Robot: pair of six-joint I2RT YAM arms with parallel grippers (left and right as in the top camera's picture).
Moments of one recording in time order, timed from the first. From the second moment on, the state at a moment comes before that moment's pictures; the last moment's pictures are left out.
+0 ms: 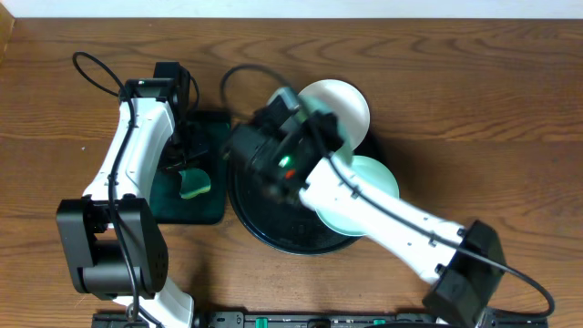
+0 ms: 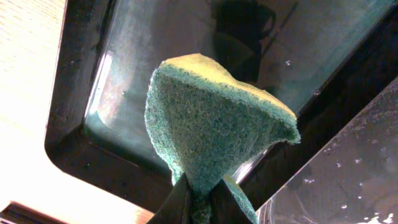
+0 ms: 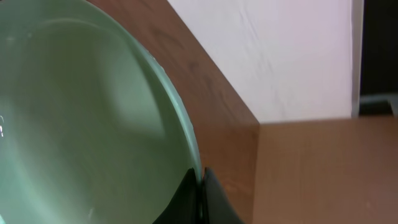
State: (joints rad) left arm 0.01 1.80 1.41 -1.22 -0.09 -0.45; right arm 0.95 1.91 1.78 -1.23 1.10 0.20
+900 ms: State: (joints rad) left arm 0.01 1.80 1.41 -1.22 -0.09 -0.45; right arm 0.01 1.91 1.78 -1.05 0.47 0.21
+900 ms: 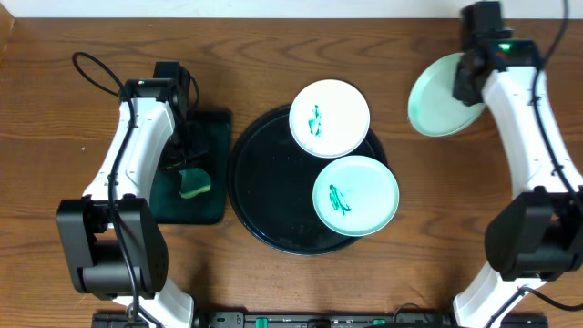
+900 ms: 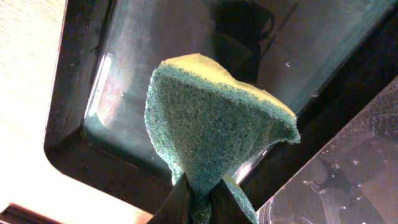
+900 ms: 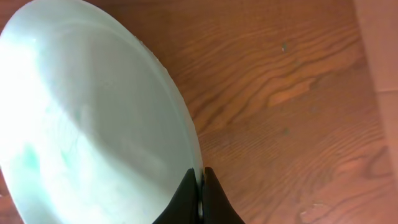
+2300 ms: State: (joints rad) left arm 0.01 1.80 1.41 -1.22 -0.09 -0.45; right arm 0.08 1.75 1.78 -1.27 0.02 0.17
